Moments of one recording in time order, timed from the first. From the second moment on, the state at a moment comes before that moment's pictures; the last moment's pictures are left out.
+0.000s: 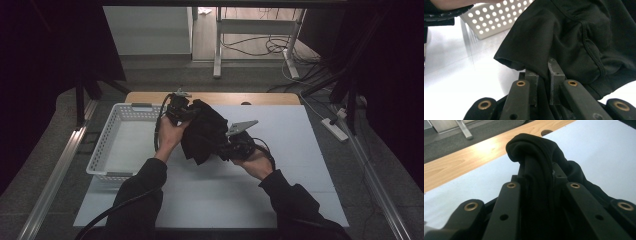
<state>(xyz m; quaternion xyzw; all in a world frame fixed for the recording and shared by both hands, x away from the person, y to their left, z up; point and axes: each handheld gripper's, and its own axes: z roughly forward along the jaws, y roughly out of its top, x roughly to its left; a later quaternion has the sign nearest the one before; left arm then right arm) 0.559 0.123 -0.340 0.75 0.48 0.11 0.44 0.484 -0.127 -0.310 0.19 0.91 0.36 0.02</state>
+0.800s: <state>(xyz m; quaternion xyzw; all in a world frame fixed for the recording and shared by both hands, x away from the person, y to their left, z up) 0.561 0.174 -0.317 0.75 0.48 0.12 0.44 0.491 -0.082 -0.300 0.17 0.91 0.38 0.01</state>
